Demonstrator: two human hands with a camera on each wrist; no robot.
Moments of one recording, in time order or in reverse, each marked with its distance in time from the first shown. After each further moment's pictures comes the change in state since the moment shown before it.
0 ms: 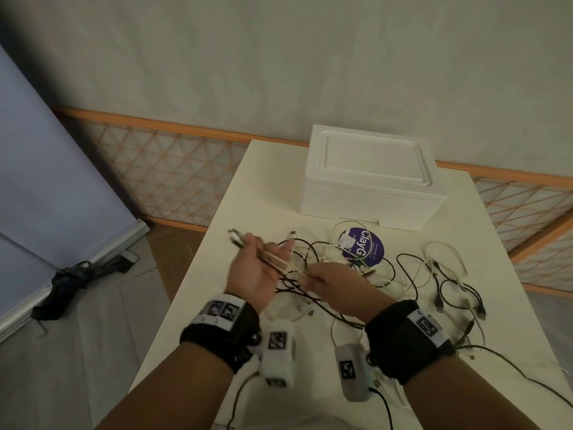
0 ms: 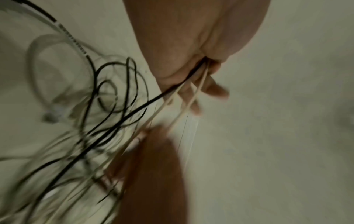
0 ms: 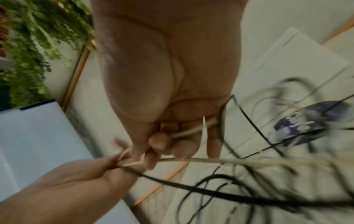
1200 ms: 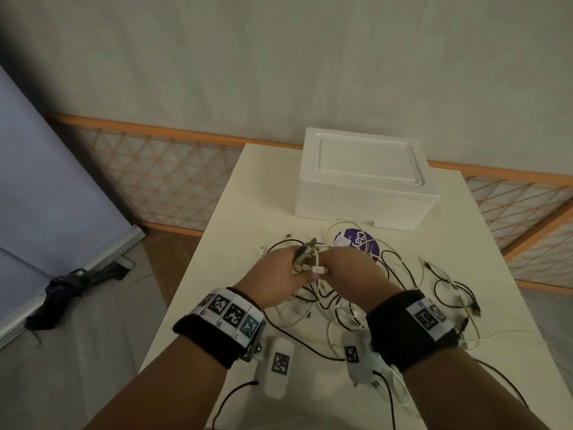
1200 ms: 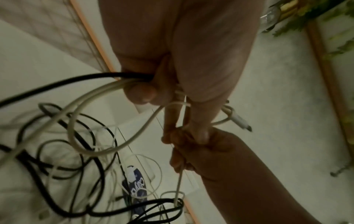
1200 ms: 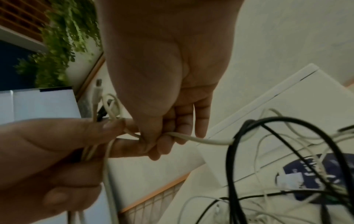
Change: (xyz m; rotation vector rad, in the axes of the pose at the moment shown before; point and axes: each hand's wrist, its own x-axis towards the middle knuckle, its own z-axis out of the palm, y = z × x) left_hand -0.018 0.008 0.032 1.734 -0.528 0.265; right_hand -0.002 -0.003 -0.028 -0.306 0.121 0.078
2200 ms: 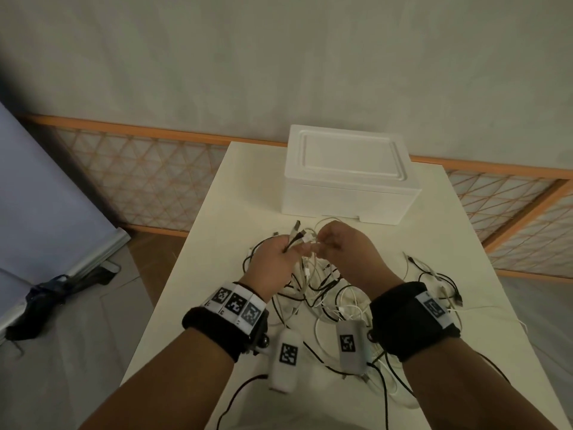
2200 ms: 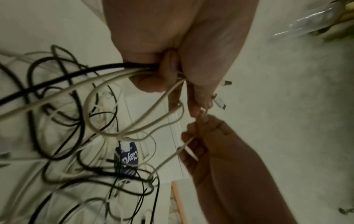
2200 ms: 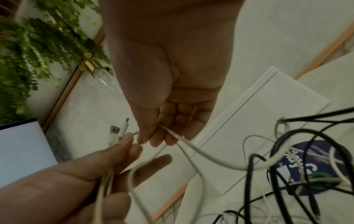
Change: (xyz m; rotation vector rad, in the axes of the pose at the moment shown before) left_hand 0.019 0.011 0.027 -0.463 0.265 -0.166; right_hand 0.000 0.031 0.001 0.614 0.254 0.178
